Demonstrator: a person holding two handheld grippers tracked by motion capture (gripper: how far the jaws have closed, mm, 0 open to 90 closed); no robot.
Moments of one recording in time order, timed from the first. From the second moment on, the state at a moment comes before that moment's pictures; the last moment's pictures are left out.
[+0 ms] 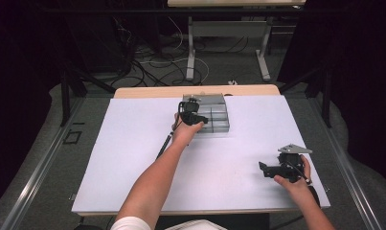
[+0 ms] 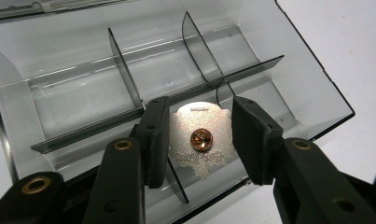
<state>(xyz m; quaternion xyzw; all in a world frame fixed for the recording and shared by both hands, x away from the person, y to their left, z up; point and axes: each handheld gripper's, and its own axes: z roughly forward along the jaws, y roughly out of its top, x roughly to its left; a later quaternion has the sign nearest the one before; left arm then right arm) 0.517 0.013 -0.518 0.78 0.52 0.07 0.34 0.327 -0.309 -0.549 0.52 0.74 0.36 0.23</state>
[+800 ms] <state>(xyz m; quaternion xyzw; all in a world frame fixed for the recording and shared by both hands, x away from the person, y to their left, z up) 0.513 0.016 -0.516 0.78 0.52 0.07 0.34 0.327 -0.308 -0.549 0.52 0.74 0.36 0.23</state>
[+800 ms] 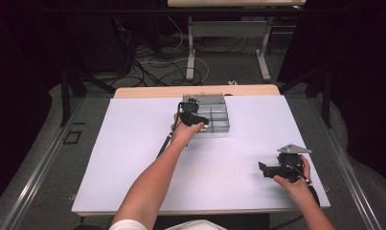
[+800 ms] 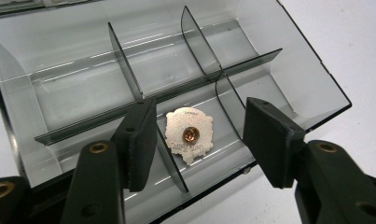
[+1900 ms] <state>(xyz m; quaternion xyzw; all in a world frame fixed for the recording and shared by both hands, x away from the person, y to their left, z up) 0.490 0.044 -0.491 0.78 0.50 0.06 0.37 0.328 -0.305 -0.550 0.51 0.75 0.35 0.23</state>
